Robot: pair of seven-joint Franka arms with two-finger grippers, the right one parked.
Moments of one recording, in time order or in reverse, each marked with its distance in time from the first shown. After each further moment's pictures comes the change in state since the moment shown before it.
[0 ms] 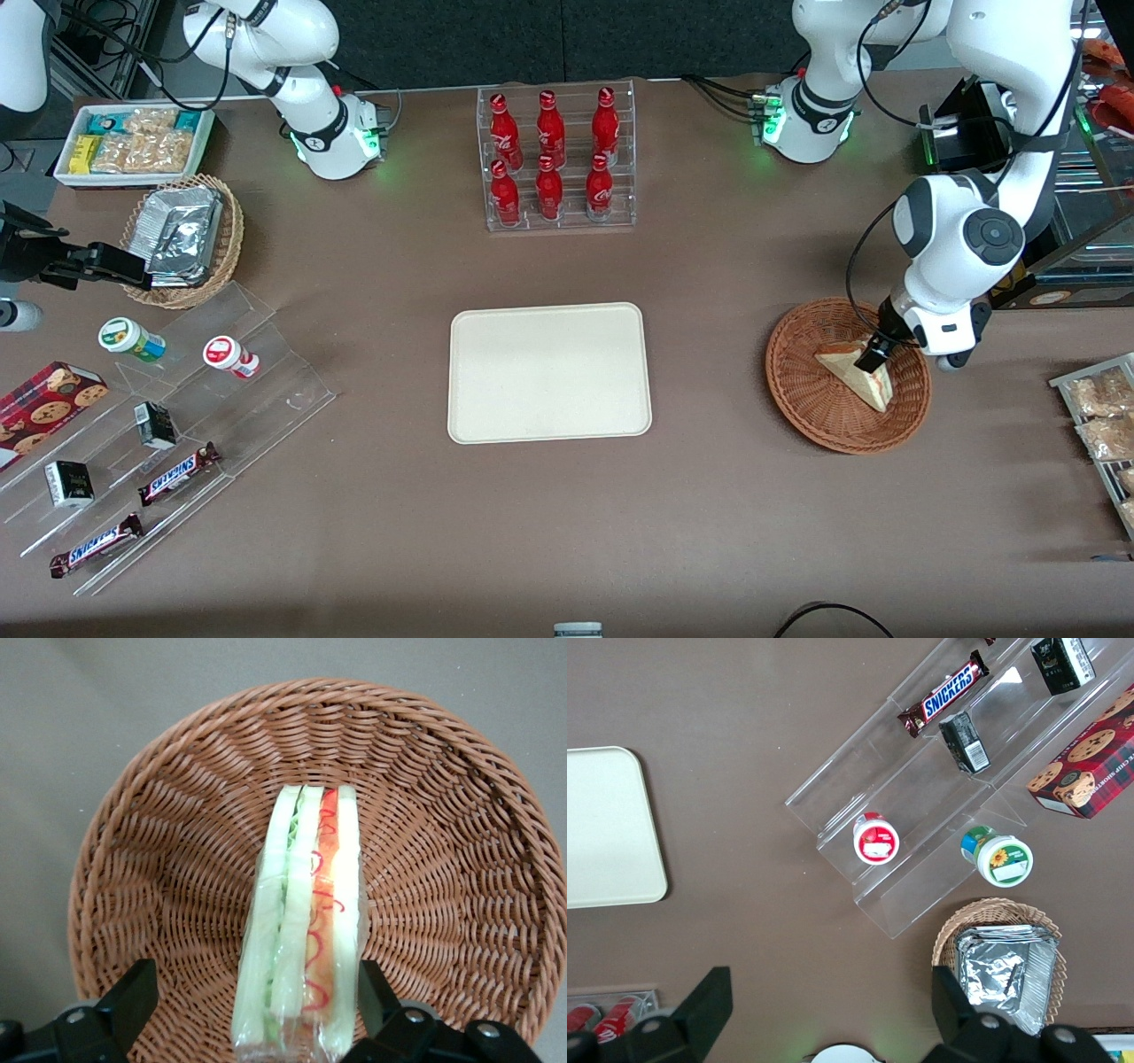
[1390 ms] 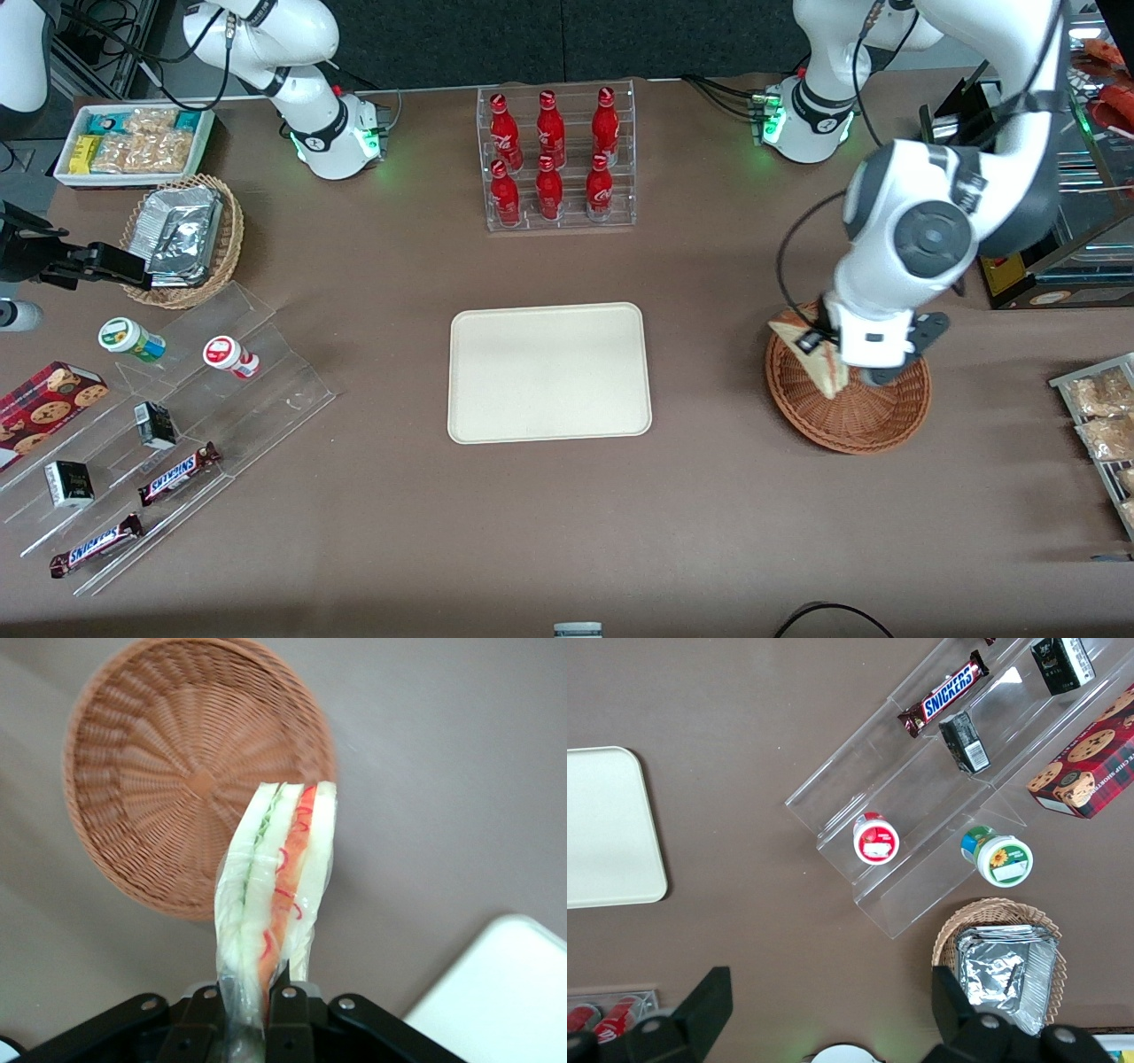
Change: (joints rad) arm -0.298 0.016 -0.034 0.554 0.037 -0.722 -0.042
